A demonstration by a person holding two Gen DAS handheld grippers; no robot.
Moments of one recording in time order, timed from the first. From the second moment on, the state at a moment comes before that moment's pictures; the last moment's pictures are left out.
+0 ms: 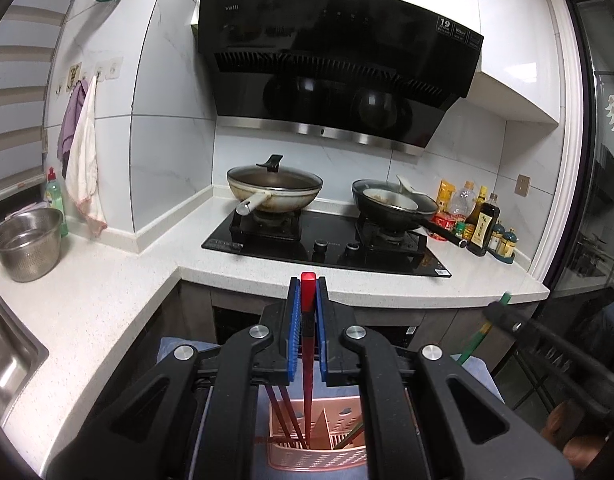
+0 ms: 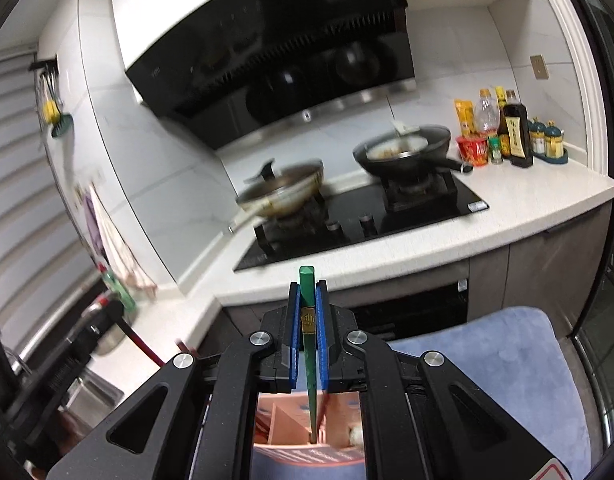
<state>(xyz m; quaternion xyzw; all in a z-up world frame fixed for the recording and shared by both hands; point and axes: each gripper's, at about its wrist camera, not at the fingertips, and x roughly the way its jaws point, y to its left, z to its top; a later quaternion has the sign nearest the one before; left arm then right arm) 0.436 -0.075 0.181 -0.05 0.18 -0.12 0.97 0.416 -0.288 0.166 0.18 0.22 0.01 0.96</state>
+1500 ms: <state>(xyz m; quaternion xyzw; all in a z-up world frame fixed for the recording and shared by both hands) 0.306 -0.055 0.130 -0.02 0.26 -0.10 0.96 0.246 -0.216 0.106 0.06 0.29 0.03 0.96</state>
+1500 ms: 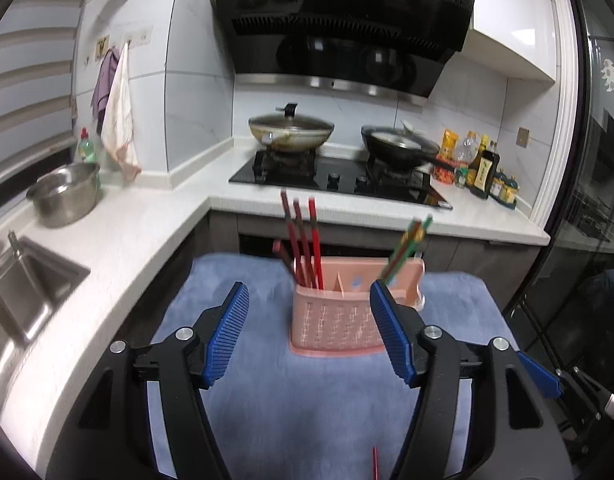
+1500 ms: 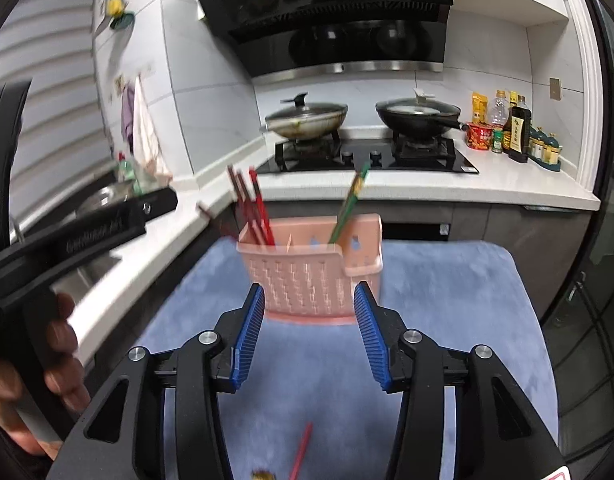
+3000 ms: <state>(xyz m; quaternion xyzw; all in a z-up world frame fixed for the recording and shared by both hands) 0.126 0.018 -0.061 -0.02 0.45 -0.04 0.89 0.070 -0.153 -0.078 0.05 0.46 0.01 0.89</state>
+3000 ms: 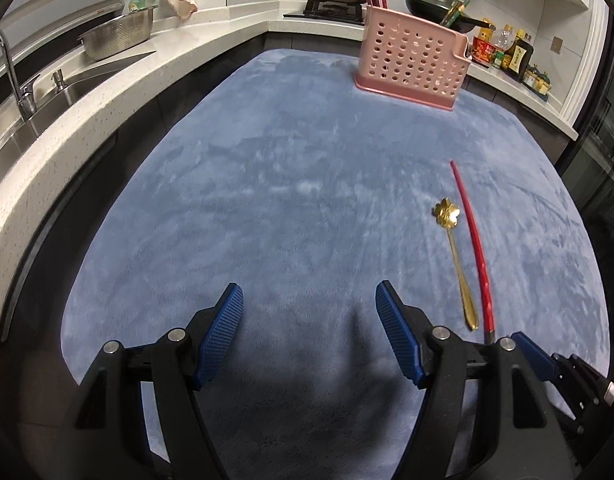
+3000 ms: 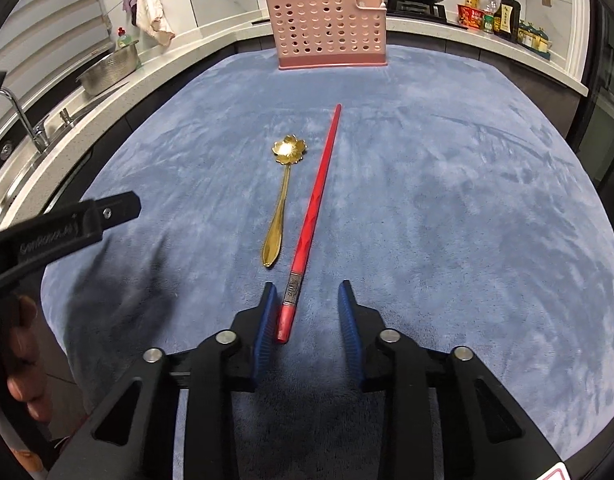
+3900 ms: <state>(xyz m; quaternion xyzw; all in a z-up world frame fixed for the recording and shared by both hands) 0.117 -0.040 -0.068 0.01 0.45 -0.12 0.88 0.061 -0.205 -0.076 0.11 0.45 -0.04 0.88</state>
